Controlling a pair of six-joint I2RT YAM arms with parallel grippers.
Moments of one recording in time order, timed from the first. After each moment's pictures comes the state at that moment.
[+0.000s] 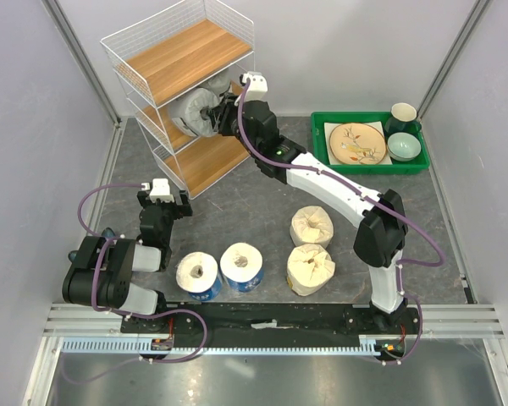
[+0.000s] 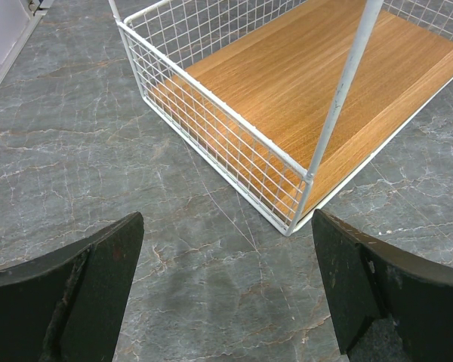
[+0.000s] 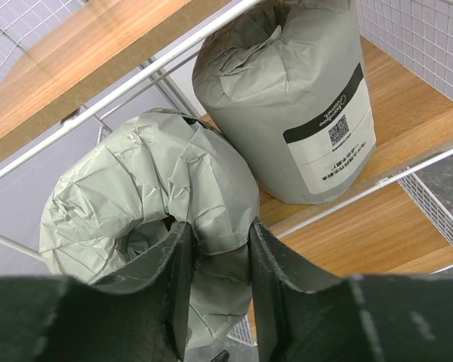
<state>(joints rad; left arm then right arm) -0.09 1.44 0.20 1.12 -0.12 0.01 0.81 1.98 1.90 0.08 0.29 0.50</state>
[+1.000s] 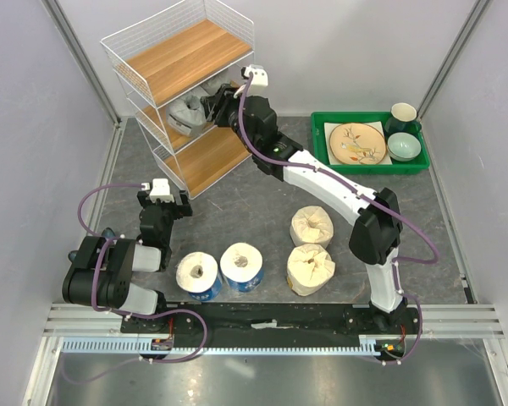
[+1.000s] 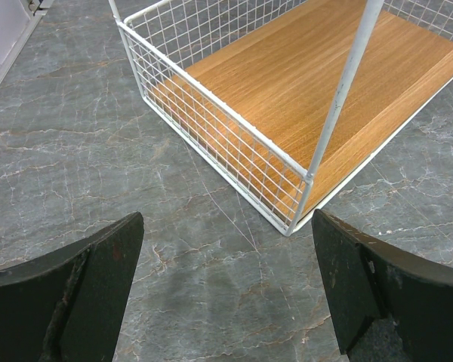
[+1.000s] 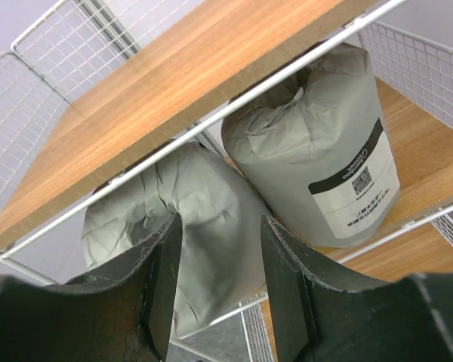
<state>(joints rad) -0.09 1.44 0.20 1.12 -0.12 0.01 0.81 2.02 1.96 0.17 0.29 0.52</state>
